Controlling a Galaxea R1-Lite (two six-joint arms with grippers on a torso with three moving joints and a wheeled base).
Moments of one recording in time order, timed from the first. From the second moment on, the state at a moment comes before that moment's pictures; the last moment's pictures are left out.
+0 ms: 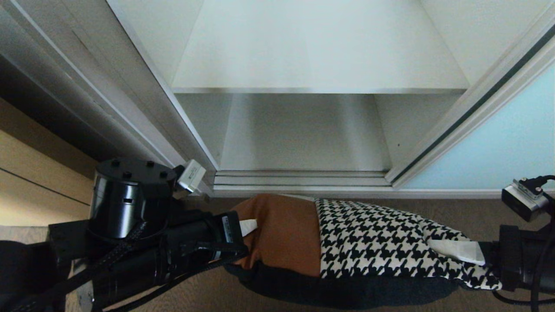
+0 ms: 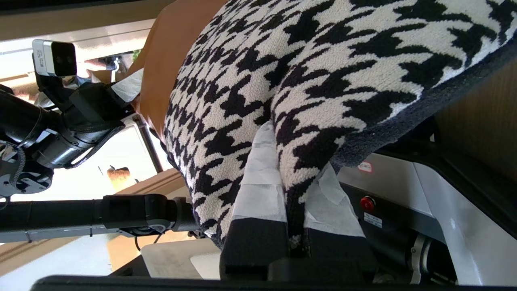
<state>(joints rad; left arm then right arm) -0.71 1.48 -0.69 -0.38 0.02 -0.65 0.19 1.21 -0.51 -0.29 0.65 0.72</state>
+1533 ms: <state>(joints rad) -0.67 1.60 -0.75 -0.38 0.03 -0.65 0.21 1.42 -0.65 -0.29 0.60 0.68</state>
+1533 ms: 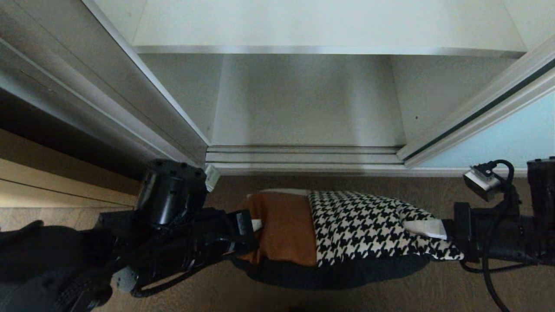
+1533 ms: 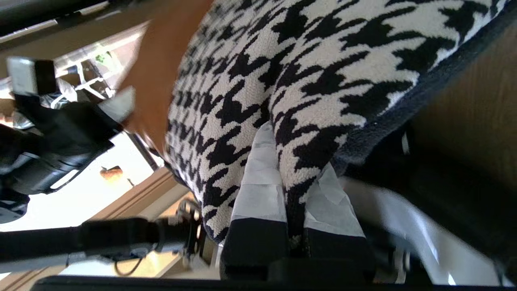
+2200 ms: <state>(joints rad) -0.42 1.85 -1.10 -0.60 0.00 -0.64 0.14 1.72 -1.00 -0.61 0.60 0.65</state>
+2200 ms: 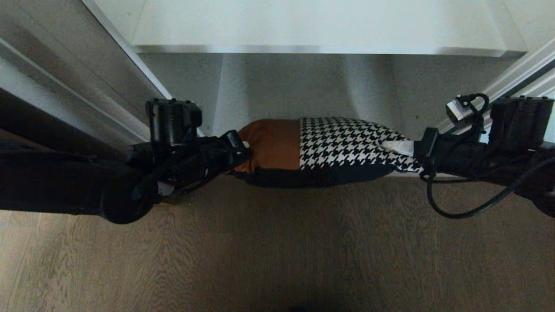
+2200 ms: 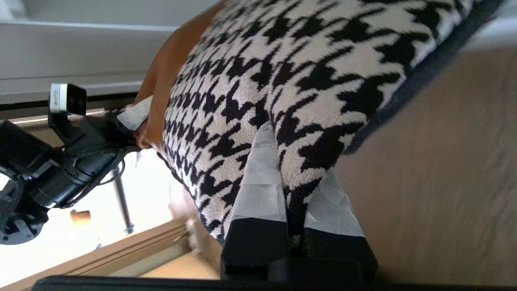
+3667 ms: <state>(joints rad) -0.32 2.33 -1.40 -0.41 -0.11 -0.60 0.07 2.19 -1.23 -0.59 0.60 0.56</state>
